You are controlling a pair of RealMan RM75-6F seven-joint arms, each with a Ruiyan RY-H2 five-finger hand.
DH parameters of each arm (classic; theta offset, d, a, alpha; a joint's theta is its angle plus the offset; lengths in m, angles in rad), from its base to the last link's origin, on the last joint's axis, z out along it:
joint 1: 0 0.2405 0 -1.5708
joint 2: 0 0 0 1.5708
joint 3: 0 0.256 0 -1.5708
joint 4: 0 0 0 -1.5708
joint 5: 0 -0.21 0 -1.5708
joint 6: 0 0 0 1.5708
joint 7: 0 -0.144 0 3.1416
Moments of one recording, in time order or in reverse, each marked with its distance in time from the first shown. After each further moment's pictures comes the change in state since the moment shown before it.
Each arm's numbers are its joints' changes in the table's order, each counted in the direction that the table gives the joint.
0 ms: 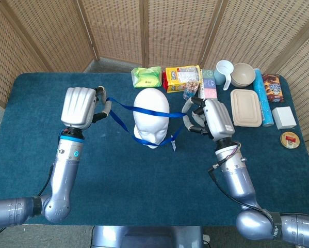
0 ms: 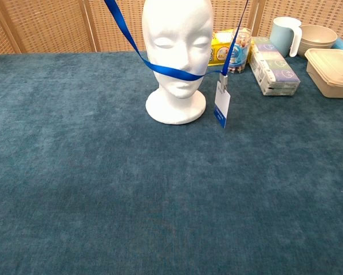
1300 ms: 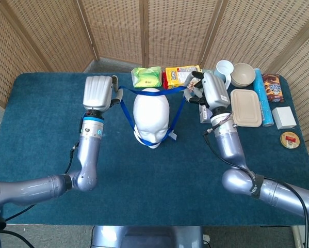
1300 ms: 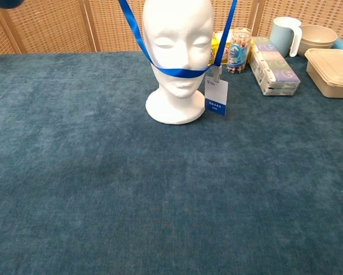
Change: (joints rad) left arm -0.210 -0.208 0.016 0.482 0.131 0.110 0.046; right arm 0.195 -0.091 0.012 0.454 -0.121 0.191 -0.090
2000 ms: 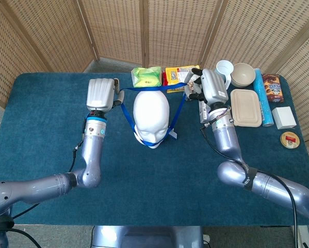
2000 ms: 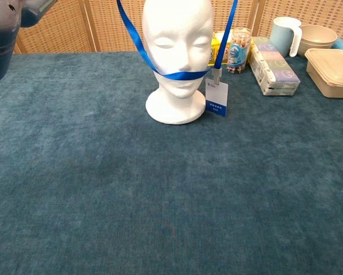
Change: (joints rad) left arm -0.011 -0.055 0.021 0.103 0.016 0.038 0.020; right arm 0.043 -0.042 -0.029 0.120 -0.010 0.038 0.015
